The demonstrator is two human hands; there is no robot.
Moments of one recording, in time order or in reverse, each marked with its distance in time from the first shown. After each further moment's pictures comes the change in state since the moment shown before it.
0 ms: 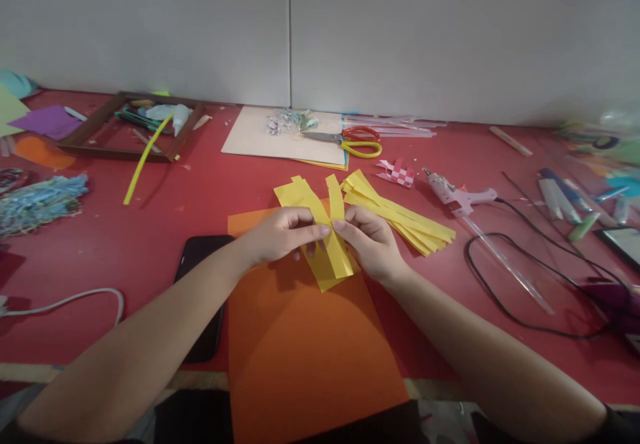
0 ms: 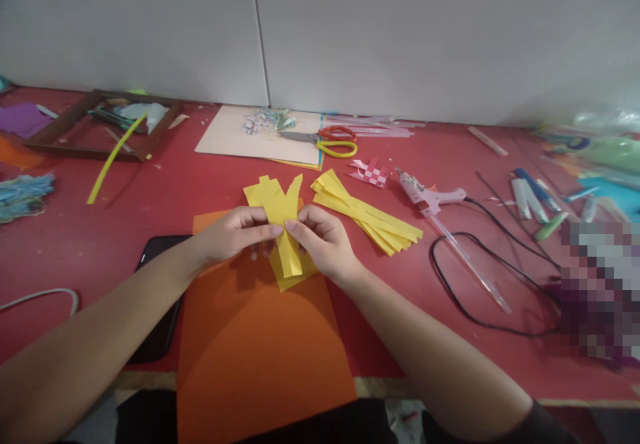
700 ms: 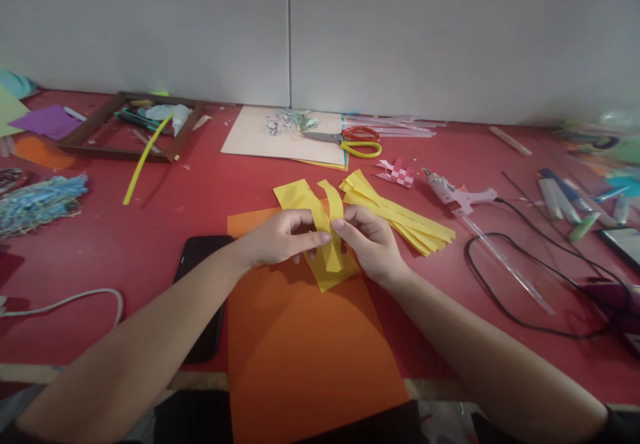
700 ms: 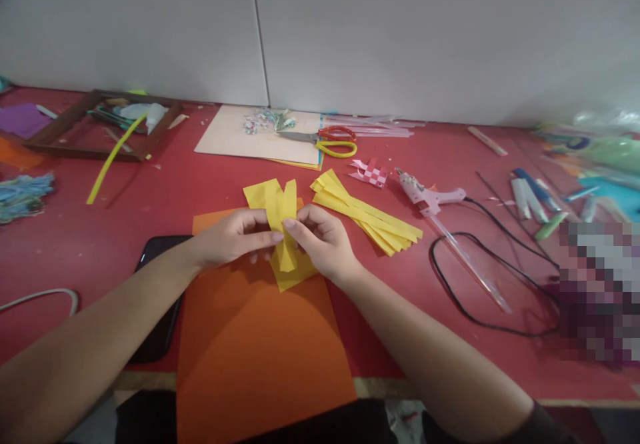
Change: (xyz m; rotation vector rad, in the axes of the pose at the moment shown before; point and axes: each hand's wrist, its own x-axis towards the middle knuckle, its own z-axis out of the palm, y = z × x) left_hand -0.001 -0.005 -0.003 0.048 -0.059 -0.005; right_hand 0.001 -0.003 0.002 -0.098 0.033 -0.047
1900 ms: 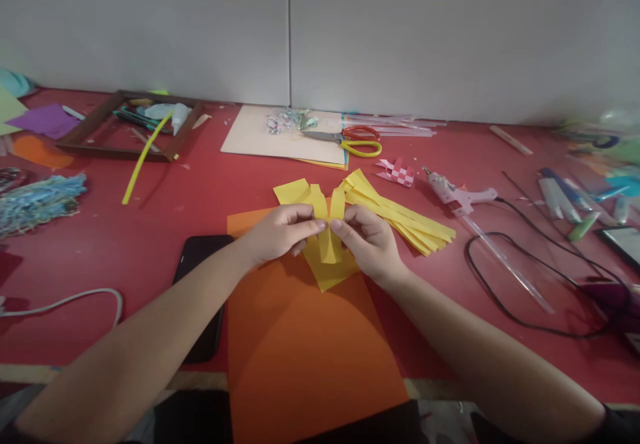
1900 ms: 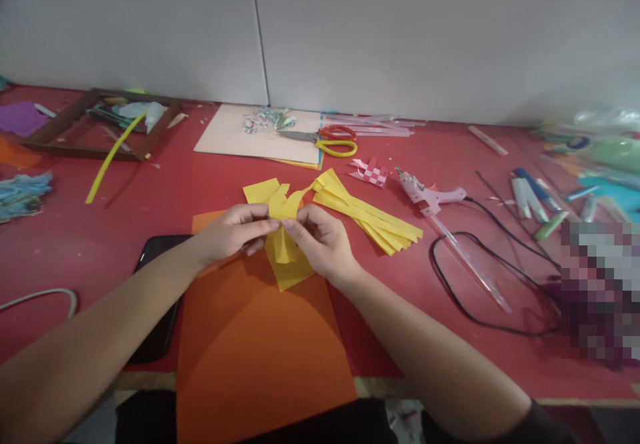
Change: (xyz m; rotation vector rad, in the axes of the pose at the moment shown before) left_hand 0.004 0.001 0.003 -0.104 0.093 0.064; right_hand 0.000 -0.001 0.001 -0.138 0.021 -0.130
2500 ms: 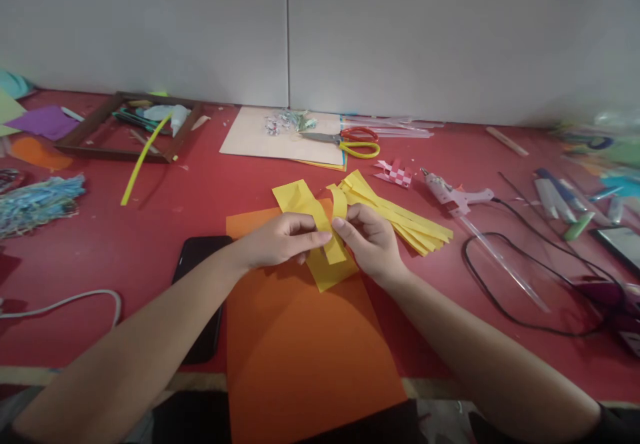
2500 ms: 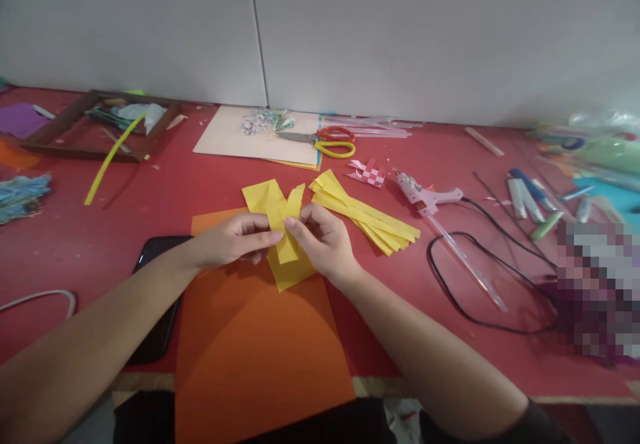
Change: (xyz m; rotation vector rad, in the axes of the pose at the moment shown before) left_hand -0.008 0.003 -0.003 0.209 -0.094 -0.134; right_hand -0.001 0.004 -0.003 -0.037 0.064 0.005
